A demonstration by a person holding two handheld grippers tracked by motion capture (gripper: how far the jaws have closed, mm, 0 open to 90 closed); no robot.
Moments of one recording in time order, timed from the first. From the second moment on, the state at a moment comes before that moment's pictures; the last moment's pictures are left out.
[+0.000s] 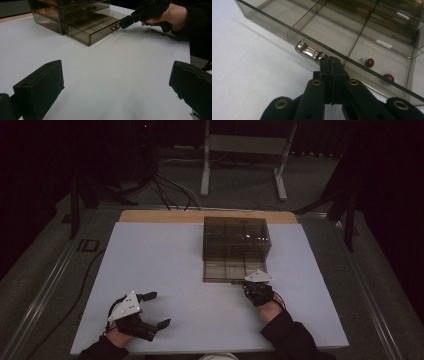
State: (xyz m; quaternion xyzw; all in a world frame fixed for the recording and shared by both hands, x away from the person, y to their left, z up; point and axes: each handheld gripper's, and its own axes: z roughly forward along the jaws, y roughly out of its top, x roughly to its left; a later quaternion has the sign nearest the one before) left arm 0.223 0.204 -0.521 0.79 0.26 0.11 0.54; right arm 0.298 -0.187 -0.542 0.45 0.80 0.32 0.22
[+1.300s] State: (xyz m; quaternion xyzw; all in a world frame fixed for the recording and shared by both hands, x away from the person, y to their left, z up) left arm 0.223 0.204 -0.520 0.79 0.26 0.11 0.54; right arm 0.307 -0.187 -0.547 0.46 0.81 0.31 0.21
